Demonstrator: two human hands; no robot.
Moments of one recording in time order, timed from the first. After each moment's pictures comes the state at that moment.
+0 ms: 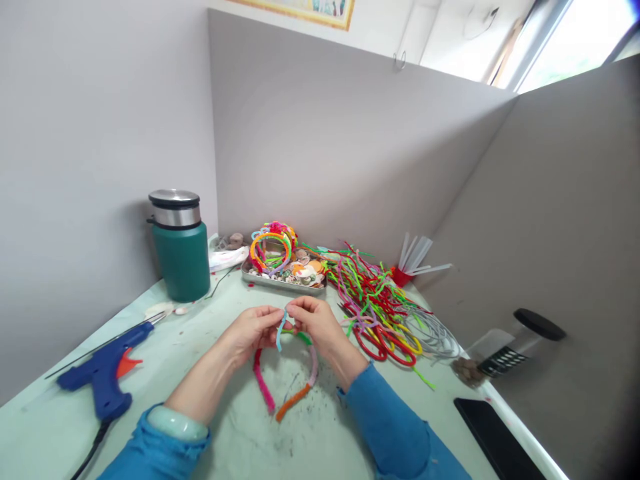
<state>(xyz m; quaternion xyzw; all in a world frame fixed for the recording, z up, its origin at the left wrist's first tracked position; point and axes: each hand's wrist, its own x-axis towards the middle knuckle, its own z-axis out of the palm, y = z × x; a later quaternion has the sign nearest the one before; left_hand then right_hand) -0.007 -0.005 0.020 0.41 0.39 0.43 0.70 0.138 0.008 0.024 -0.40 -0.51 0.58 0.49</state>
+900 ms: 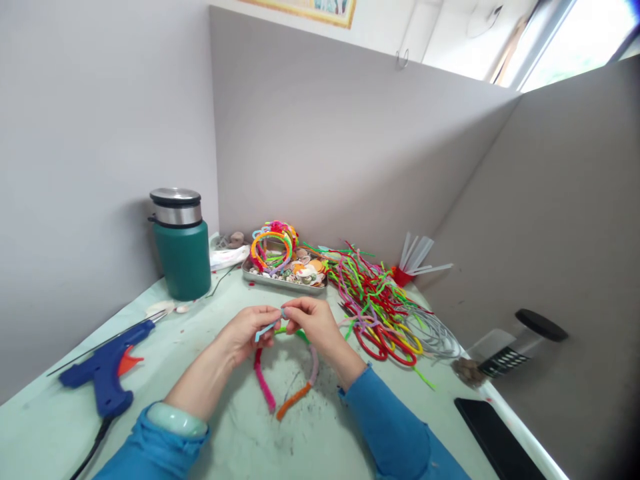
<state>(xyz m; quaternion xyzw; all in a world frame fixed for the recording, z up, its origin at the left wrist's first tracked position) -0.012 -0.005 0.023 0.39 0.41 0.42 0.71 0.137 0.006 0.027 -0.42 -0.59 0.52 0.46</state>
